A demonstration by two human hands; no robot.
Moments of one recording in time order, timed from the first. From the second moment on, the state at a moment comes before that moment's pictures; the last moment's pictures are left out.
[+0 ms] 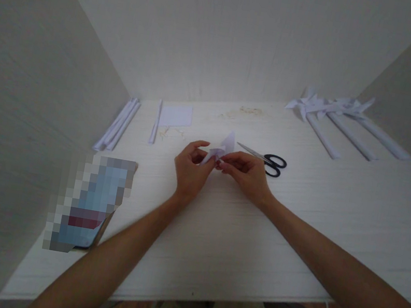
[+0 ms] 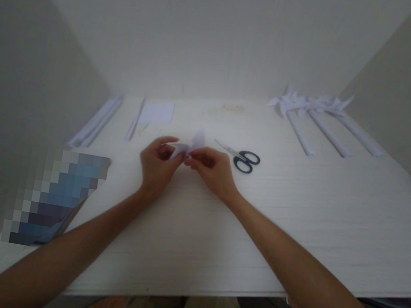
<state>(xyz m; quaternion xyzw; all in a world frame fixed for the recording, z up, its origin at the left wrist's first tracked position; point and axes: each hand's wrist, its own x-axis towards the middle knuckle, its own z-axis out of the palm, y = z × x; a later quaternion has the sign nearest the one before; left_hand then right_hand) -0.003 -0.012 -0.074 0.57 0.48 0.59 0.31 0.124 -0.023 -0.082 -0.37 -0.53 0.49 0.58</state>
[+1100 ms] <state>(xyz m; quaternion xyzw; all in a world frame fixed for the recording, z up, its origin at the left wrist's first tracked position) -0.001 -0.012 -0.076 0.60 0.48 0.57 0.28 0.129 -0.026 -0.081 -0.53 -0.68 0.13 0.49</state>
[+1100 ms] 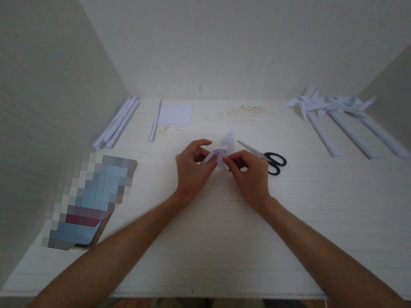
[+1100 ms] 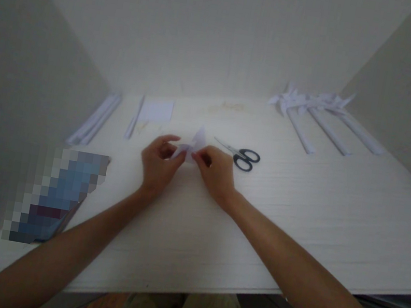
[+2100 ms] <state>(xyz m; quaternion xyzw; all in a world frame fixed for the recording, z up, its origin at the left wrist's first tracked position) 0.001 -0.013 -0.074 0.58 0.49 0.57 0.30 0.129 -0.025 -0.084 -0.54 -0.68 0.15 0.47</state>
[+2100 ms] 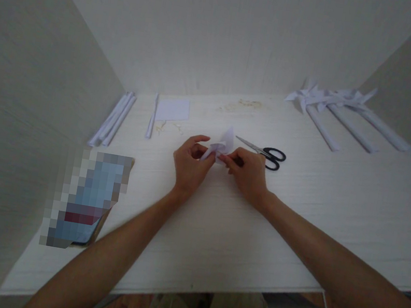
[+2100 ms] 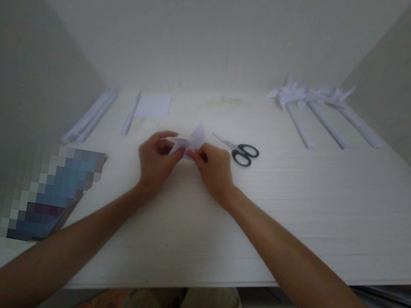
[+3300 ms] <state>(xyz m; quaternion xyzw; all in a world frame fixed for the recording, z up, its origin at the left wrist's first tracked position) -0.002 -0.002 -0.079 0.50 0.50 0.57 0.42 0.134 -0.025 -0.083 -0.50 -0.72 0.01 0.48</state>
